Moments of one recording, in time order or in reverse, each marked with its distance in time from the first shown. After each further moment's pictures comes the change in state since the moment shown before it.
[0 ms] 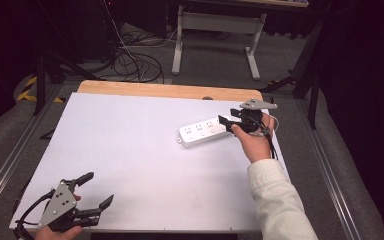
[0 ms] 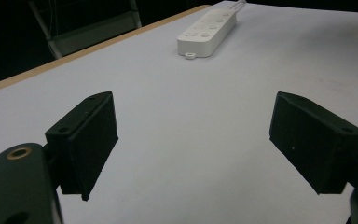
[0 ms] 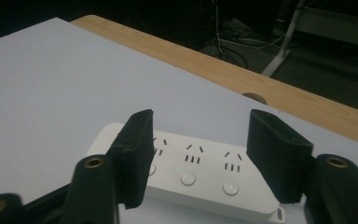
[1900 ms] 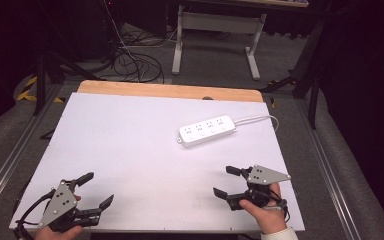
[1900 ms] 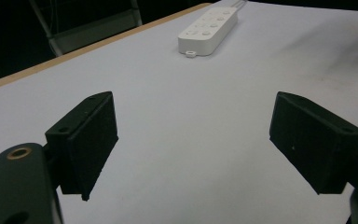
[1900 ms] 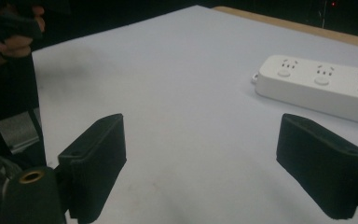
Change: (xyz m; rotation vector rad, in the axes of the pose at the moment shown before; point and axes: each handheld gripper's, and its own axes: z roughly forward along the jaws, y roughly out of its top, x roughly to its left) left arm 0.000 0.000 0.000 0.005 -0.001 -0.011; right arm 0.085 -0.120 -0.086 -0.080 0.368 -0.084
